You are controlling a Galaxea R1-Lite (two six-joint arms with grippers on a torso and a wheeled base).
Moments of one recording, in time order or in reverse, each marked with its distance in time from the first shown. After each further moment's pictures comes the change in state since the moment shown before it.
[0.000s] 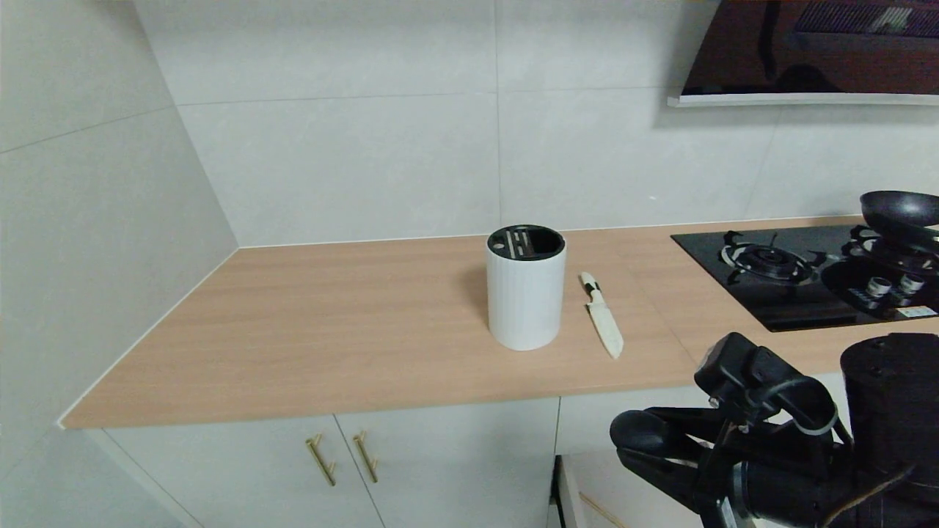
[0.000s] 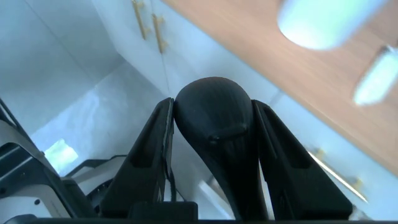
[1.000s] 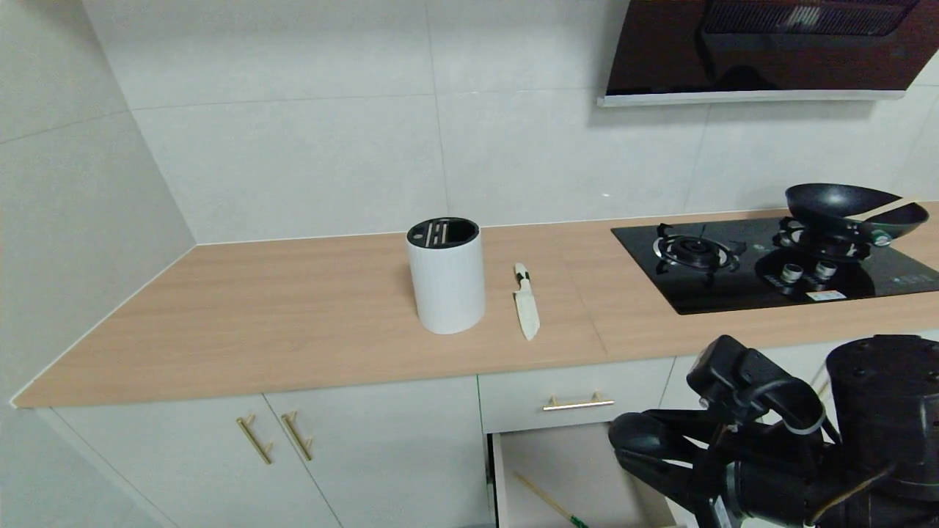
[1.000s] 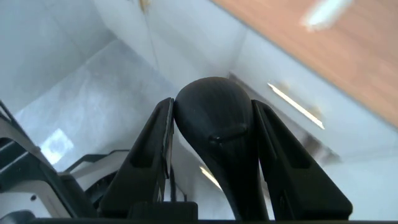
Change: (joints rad) left arm 0.000 0.000 0.000 0.000 0.002 -0.040; right arm -0.001 0.026 -0.002 0.000 0.000 0.000
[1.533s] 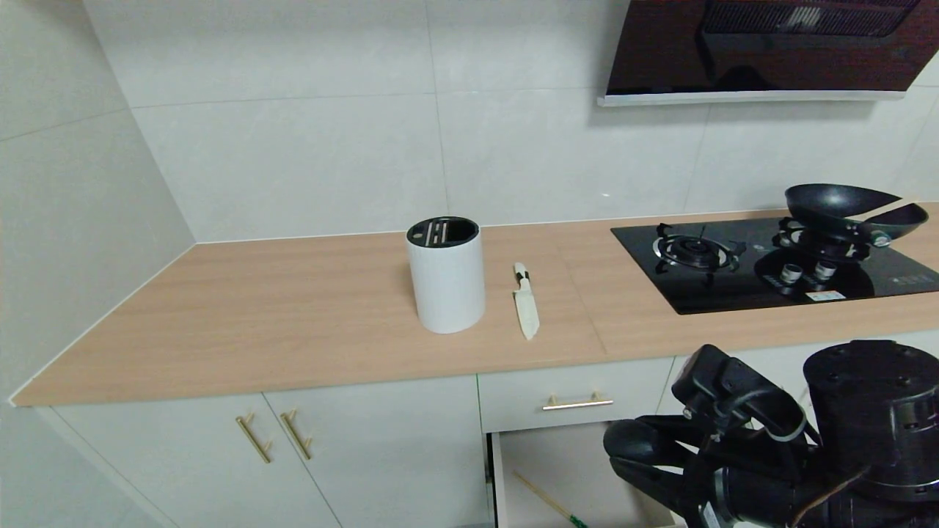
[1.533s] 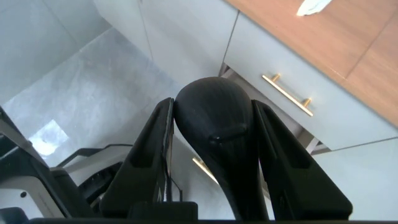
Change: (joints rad) left arm 0.001 0.000 0.000 -0.002 0.002 -0.009; right arm 0.000 0.030 -0.001 -0.001 0.000 -0.028
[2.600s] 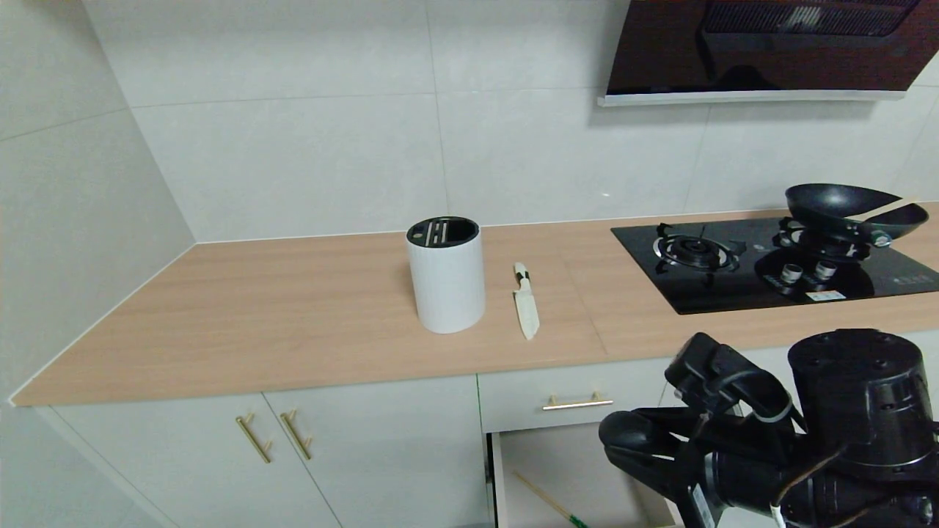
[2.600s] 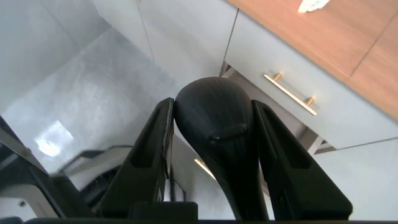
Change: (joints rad) left arm 0.000 0.000 0.000 0.000 0.000 0.000; right arm -0.029 0.026 -0.025 -0.001 0.027 0.026
